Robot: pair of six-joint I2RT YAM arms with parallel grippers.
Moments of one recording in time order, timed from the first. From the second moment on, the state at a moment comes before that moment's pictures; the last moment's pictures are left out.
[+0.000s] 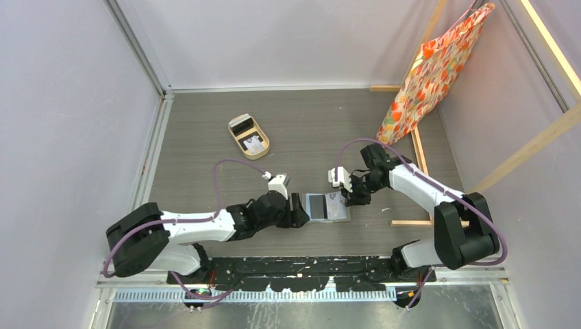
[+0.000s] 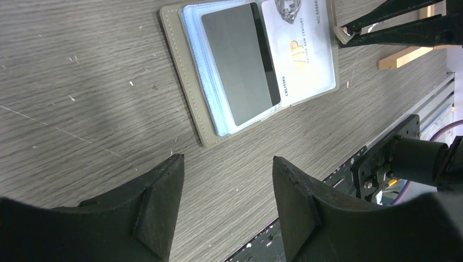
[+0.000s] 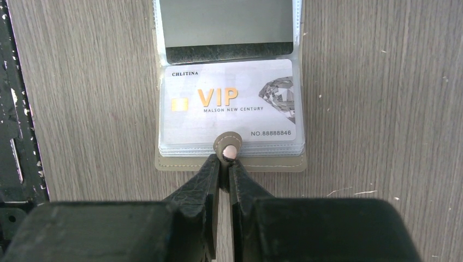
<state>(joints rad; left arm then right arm) -1.08 1.29 0.51 0.15 -0.17 -0.89 0.32 1.38 0.79 -0.72 -0.63 -1.13</state>
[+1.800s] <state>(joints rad) -1.07 1.19 0.41 0.33 -0.17 -0.95 0.30 1.37 0.85 -0.81 -0.66 -1.08</state>
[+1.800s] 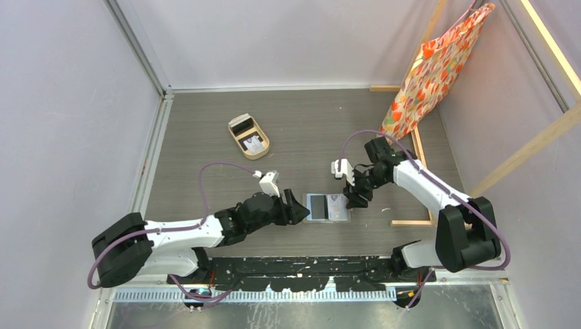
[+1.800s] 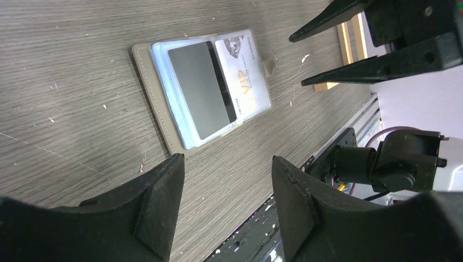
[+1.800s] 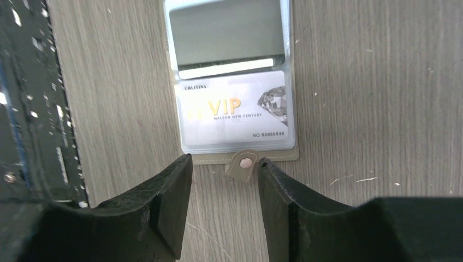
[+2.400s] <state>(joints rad) -0.98 1.34 0.44 0.45 0.05 -0.88 0.33 1.52 0.95 -0.79 -0.70 -0.68</state>
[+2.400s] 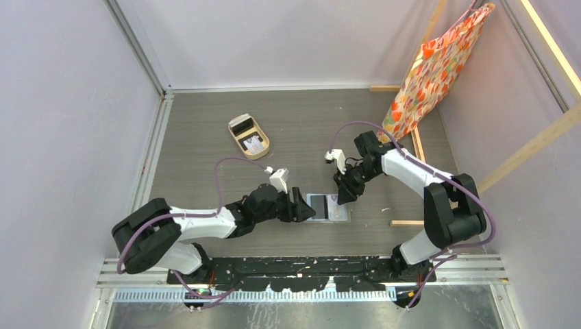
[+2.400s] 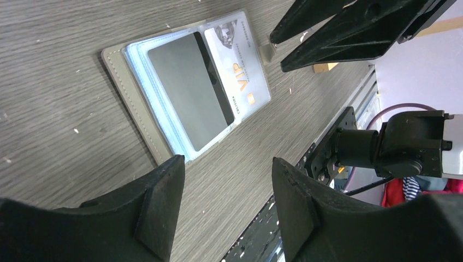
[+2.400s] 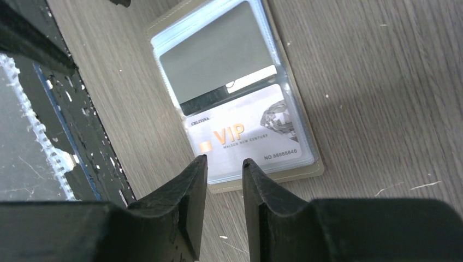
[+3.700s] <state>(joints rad) -0.95 1.61 0.63 0.36 0.13 -0.90 0.42 1.72 1.05 -0.78 -0.50 -0.53</state>
